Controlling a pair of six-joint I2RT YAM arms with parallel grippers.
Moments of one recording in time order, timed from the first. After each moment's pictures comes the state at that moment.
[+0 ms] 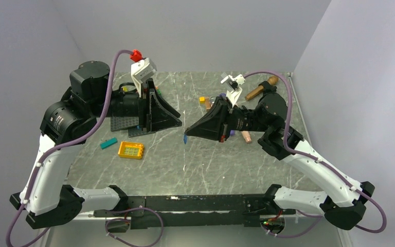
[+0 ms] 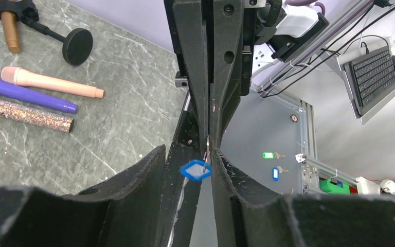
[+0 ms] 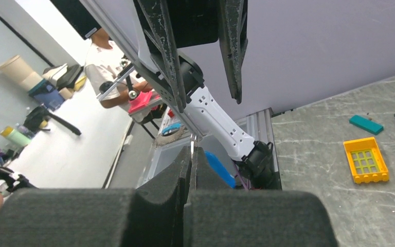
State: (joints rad) left arm -0.68 1.22 1.97 -0.97 0.73 -0.25; right arm 0.86 1.05 1.24 0.06 -0.72 0.71
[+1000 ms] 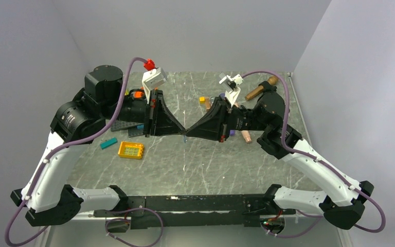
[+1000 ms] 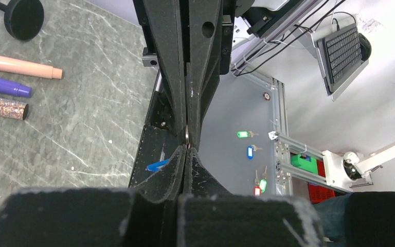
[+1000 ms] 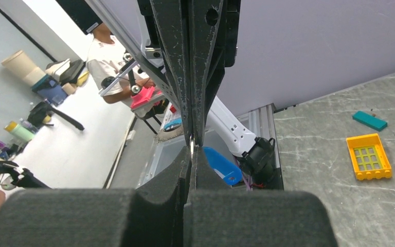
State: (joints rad) left arm -0.72 1.21 1.89 -0.98 0.82 -0.28; right arm 0.86 1.06 1.24 0.06 -0.76 0.71
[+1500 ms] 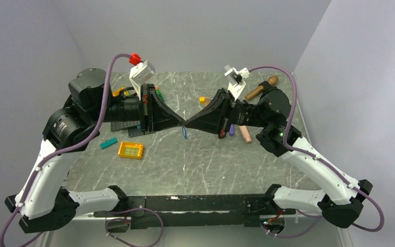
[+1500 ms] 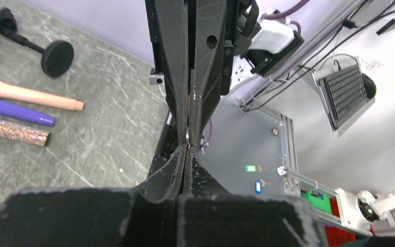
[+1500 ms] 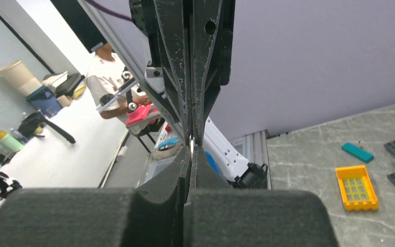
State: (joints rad) left arm -0.74 1.15 1.84 -0.82 0.71 -0.38; right arm 0.84 1.08 1.27 0.15 -0.74 0.72
